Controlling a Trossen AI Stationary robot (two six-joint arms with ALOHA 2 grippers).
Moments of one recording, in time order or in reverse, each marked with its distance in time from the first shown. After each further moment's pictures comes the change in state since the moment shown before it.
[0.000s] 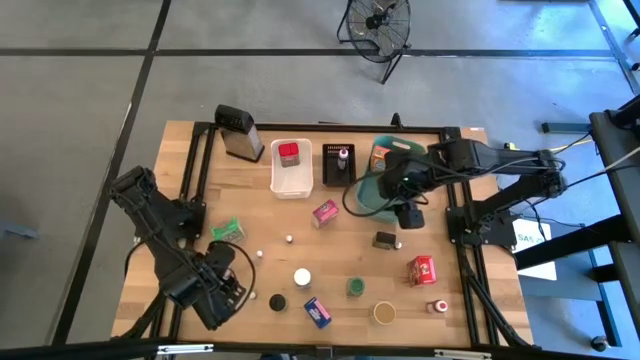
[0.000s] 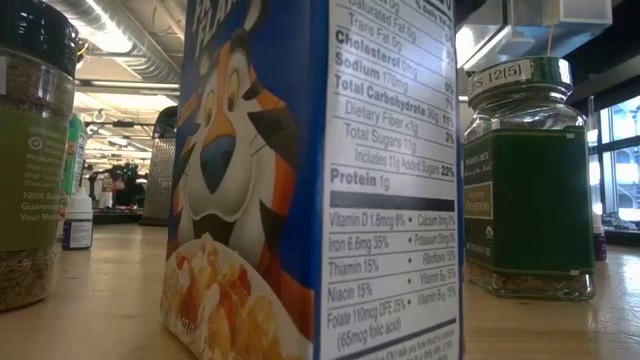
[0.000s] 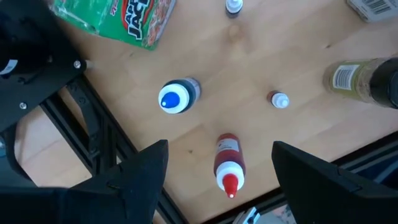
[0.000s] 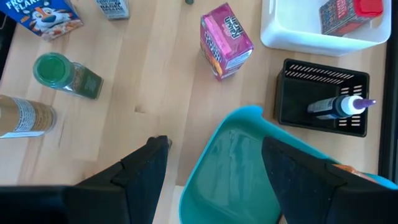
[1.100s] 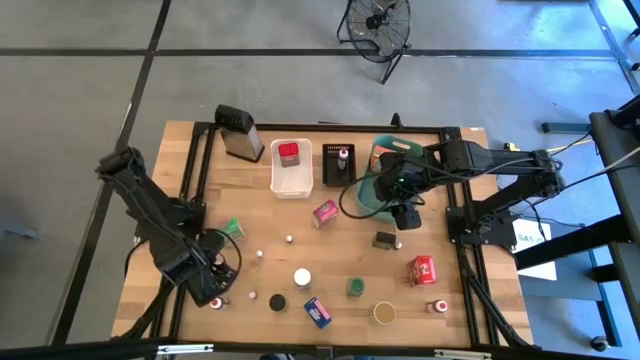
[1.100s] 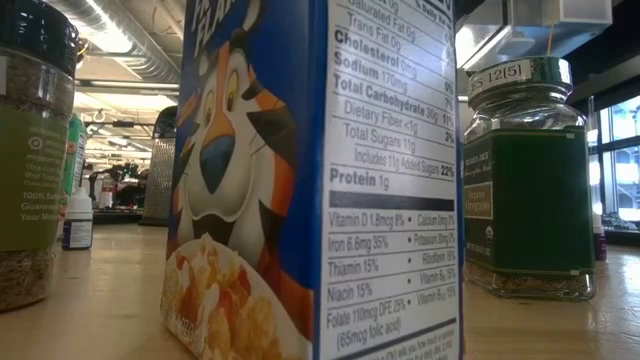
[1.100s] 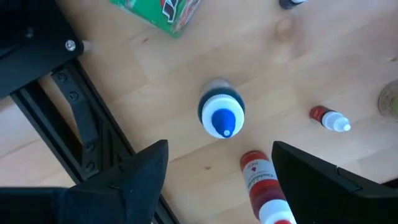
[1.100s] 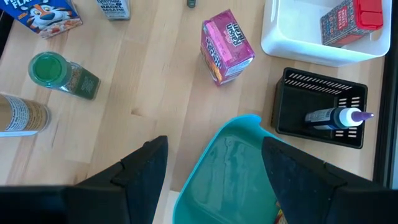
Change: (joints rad) left arm -0.018 -0.253 -0.457 0.287 0.033 -0.125; right arm 0.000 0.016 0.000 0.025 0.000 -0.041
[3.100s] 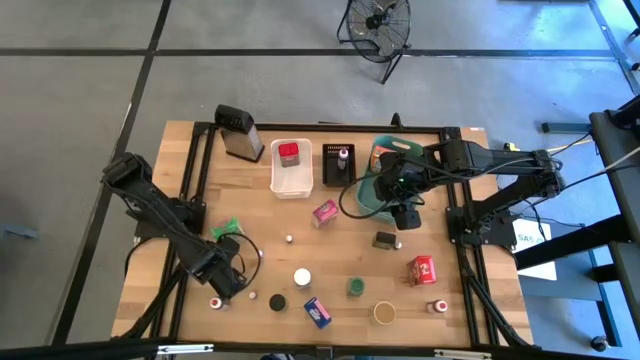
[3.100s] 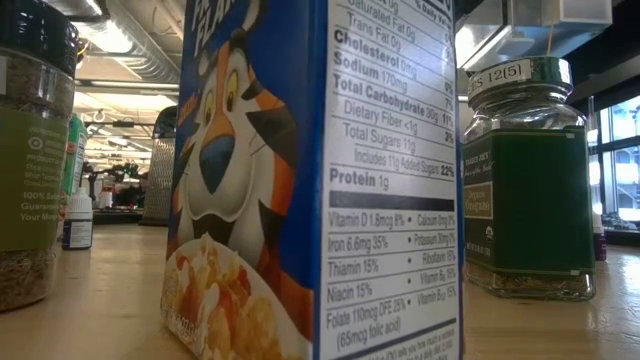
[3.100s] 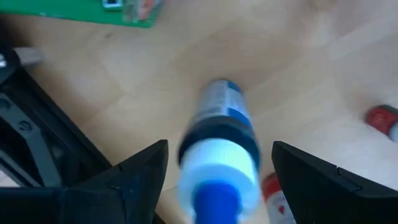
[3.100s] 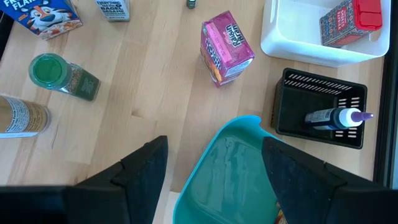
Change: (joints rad) left arm 0.113 0.096 -0.193 0.259 0.132 0.232; right arm 0.000 0.000 0.000 0.003 0.000 0.003
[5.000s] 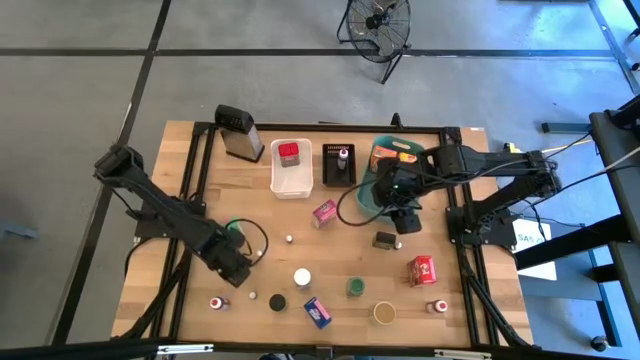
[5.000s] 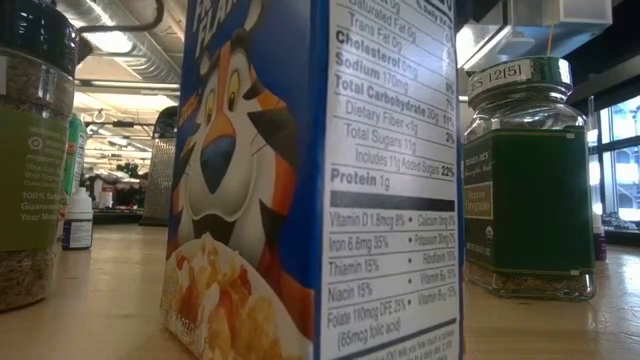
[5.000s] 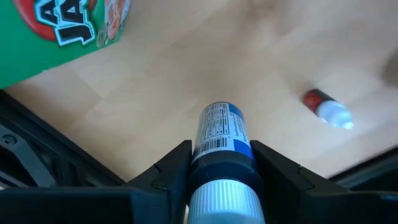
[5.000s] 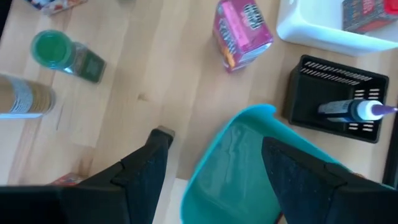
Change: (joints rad) left arm 0.154 -0.146 -0.012 0.030 0.108 0.187; right arm 0.032 0.033 0.000 -0.046 0.000 -0.002
